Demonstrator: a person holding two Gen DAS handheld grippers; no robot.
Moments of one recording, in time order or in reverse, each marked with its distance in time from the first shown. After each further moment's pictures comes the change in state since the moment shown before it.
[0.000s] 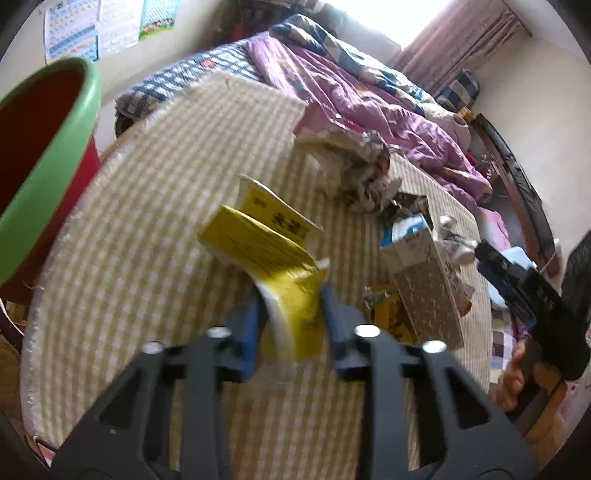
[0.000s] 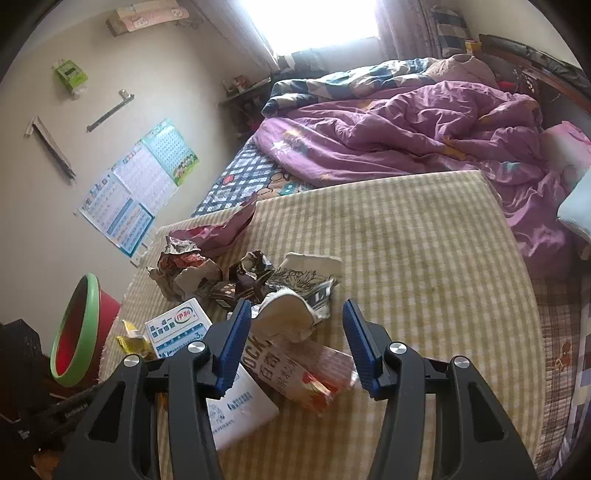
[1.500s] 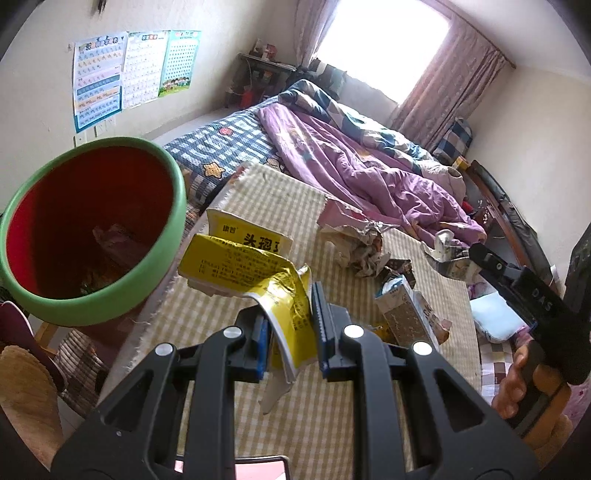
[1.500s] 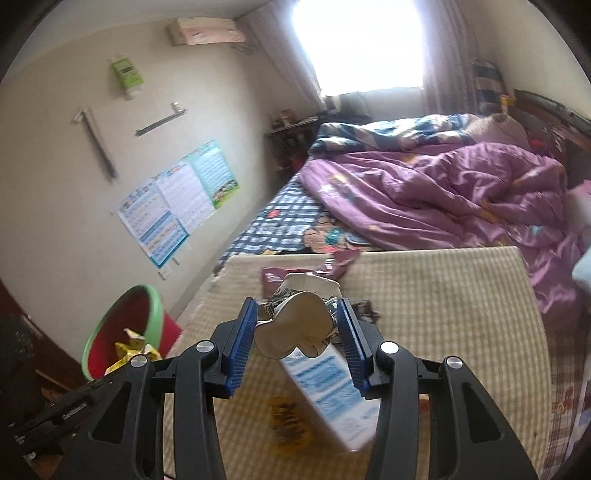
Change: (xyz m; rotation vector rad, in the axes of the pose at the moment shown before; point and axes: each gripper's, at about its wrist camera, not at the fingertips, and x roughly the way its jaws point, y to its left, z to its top) left arm -0.105 0.026 -0.001 0.006 -0.270 0.034; right arm -0.055 0.106 0.006 -0.149 -0.165 0.092
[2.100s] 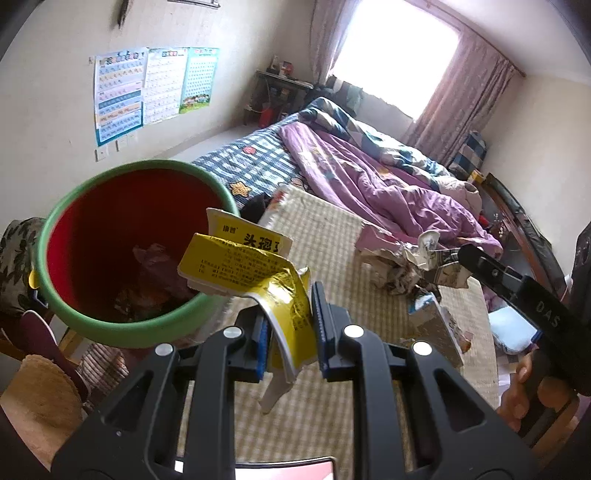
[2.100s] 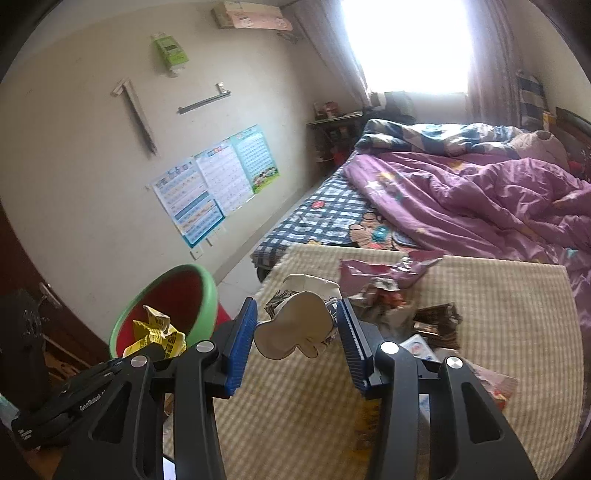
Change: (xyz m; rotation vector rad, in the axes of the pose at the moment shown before) left arm -0.025 0.034 0.011 -0.006 -0.072 0.076; right arm 0.022 0.075 -0.008 -0.102 0.035 0.114
